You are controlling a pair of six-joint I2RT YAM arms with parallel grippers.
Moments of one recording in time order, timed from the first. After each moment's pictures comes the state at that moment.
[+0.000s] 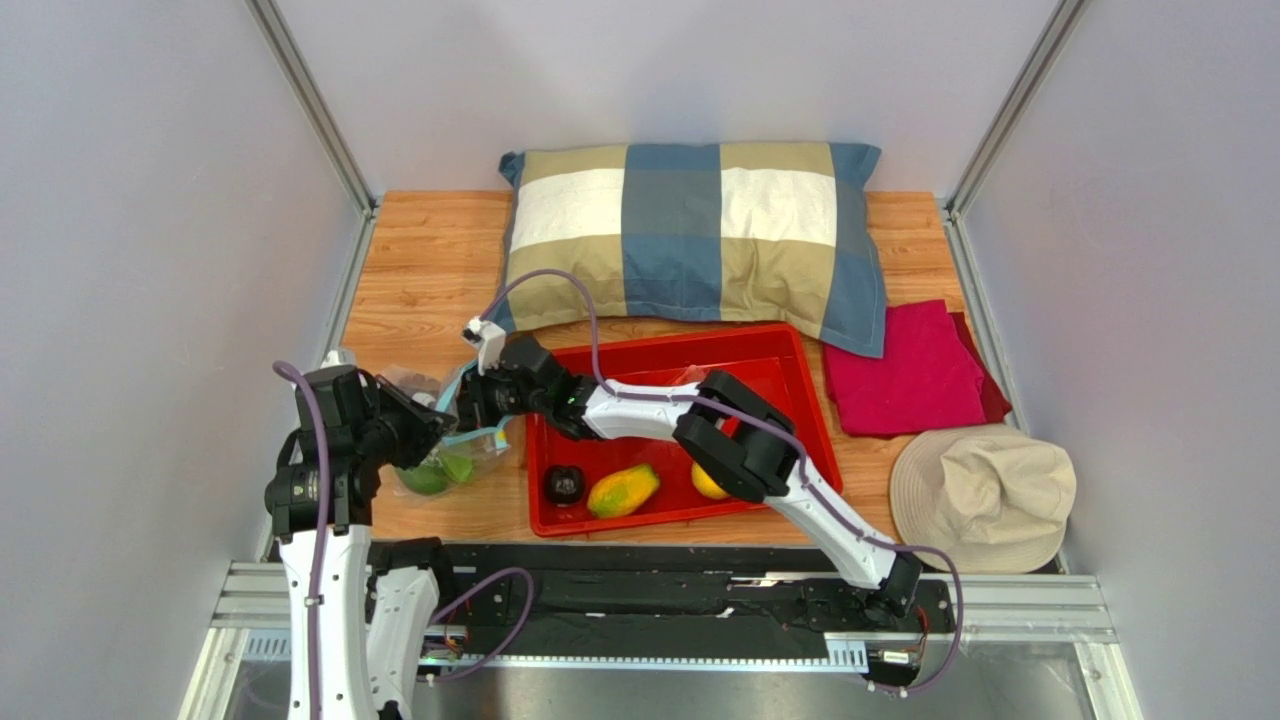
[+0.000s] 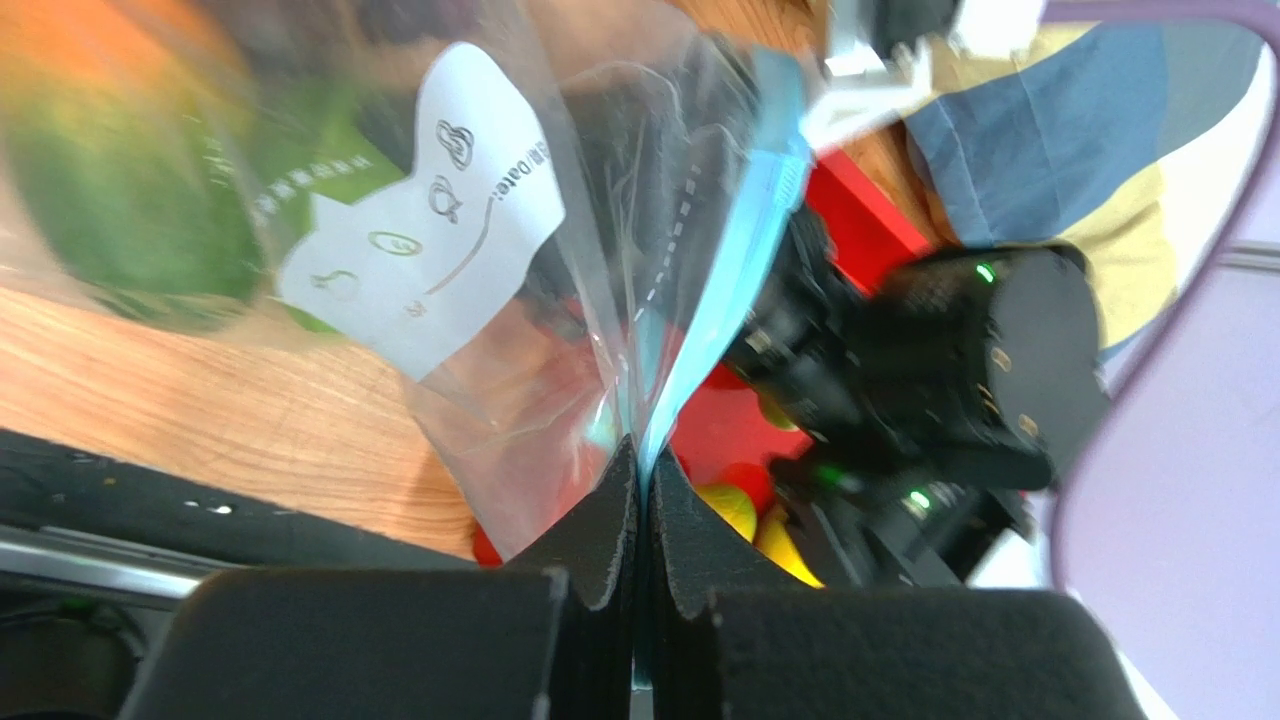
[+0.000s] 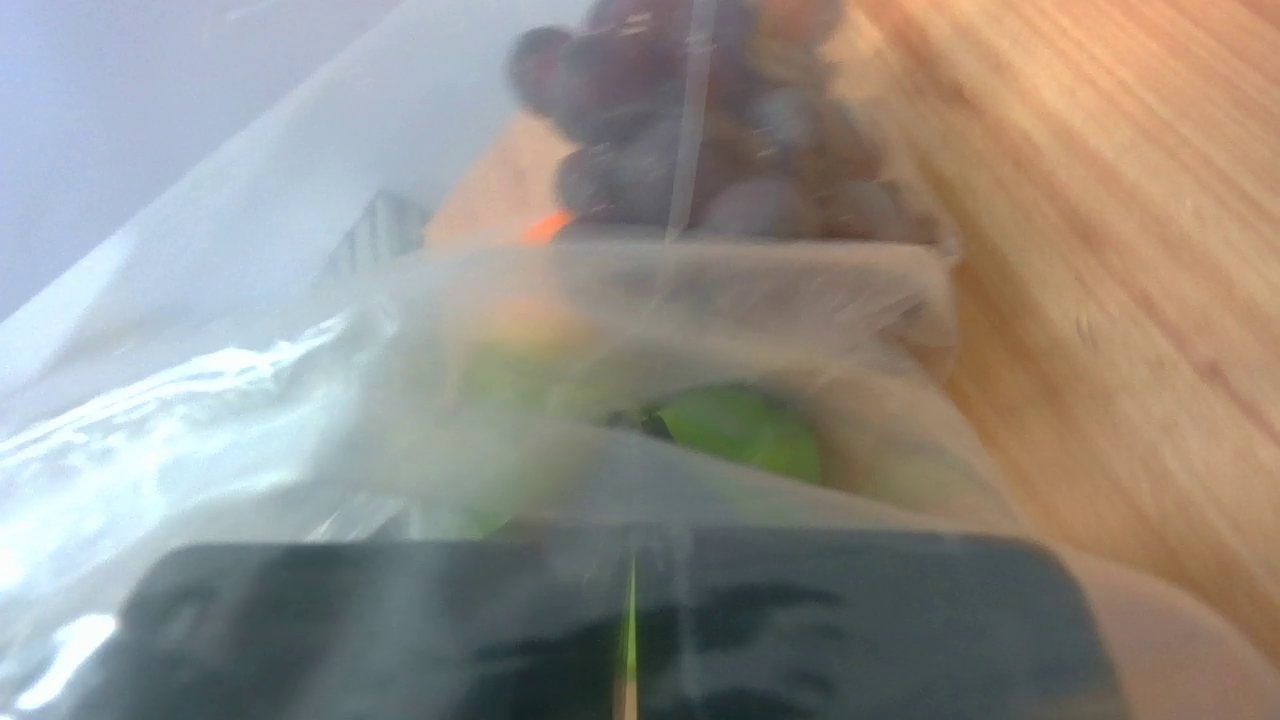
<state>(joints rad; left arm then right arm) 0.17 0.60 0.86 -1.02 0.25 -0.79 1.05 2.48 1.83 0.38 -0.37 0.67</state>
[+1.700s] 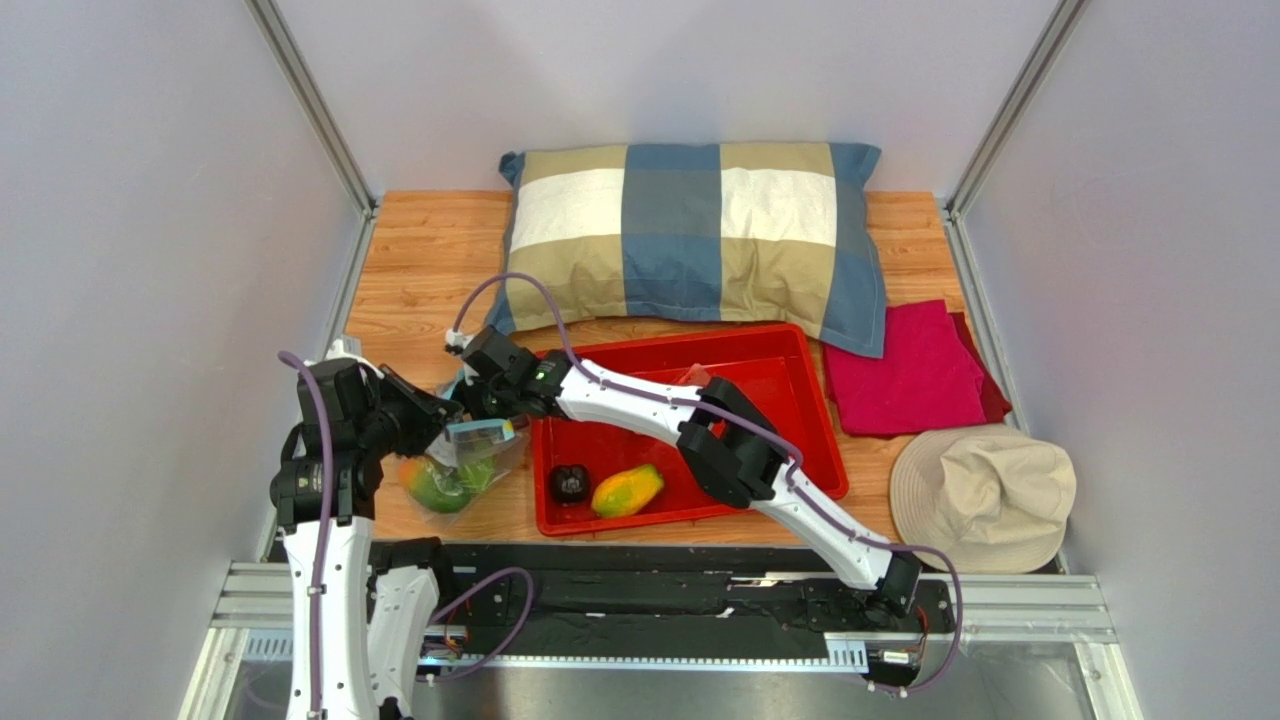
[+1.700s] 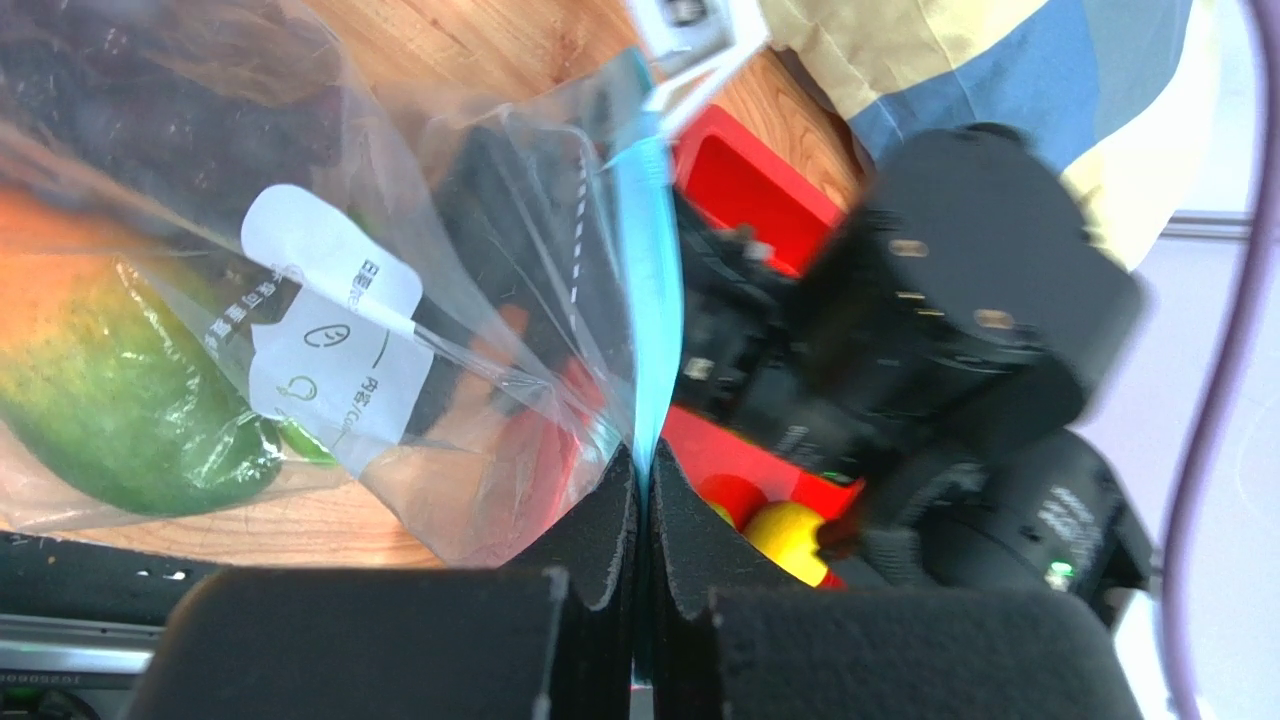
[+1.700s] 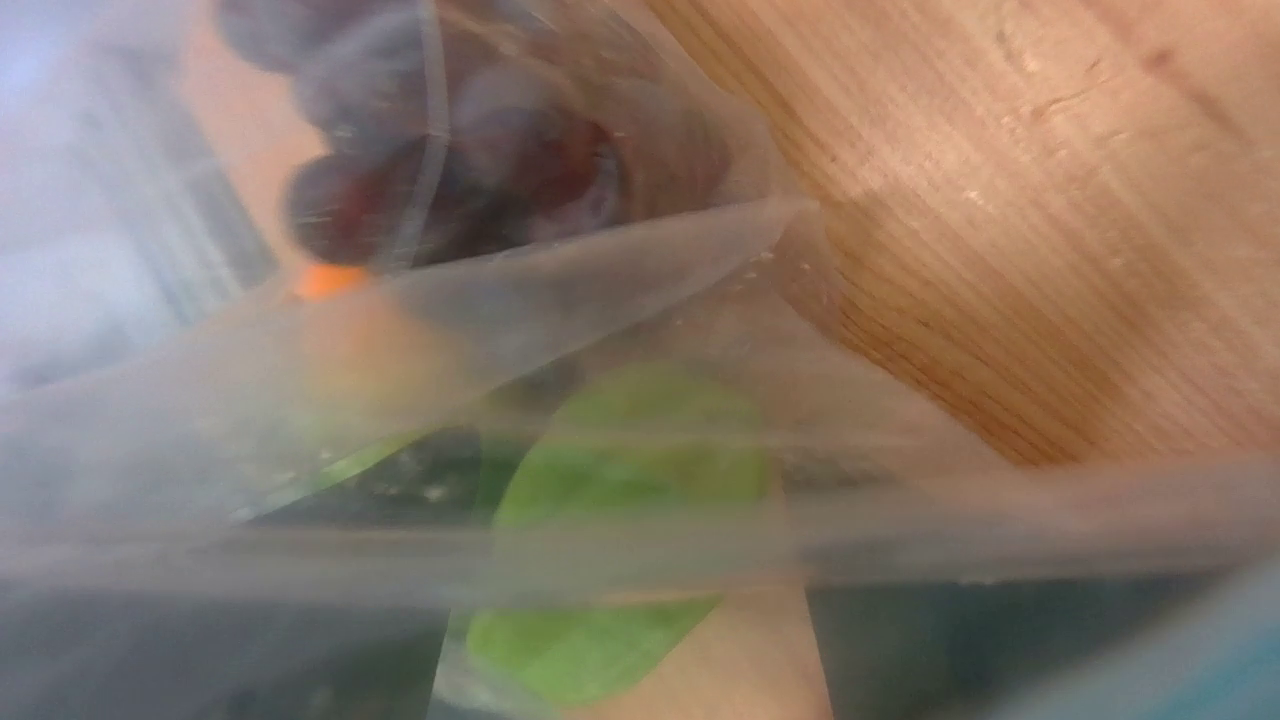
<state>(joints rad) 0.16 0.61 0.84 -0.92 0.30 -0.77 1.08 2.52 2.20 -0.44 -0.29 0.58</state>
